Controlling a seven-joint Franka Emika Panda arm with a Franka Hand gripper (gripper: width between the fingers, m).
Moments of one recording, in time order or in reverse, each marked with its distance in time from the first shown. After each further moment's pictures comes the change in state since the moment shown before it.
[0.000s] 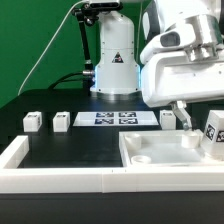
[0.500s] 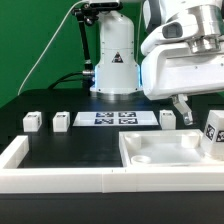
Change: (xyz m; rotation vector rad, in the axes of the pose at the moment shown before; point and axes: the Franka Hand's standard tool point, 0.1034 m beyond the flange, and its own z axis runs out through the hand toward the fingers) arm 0.000 -0.005 -0.005 0.033 -0.135 -0.004
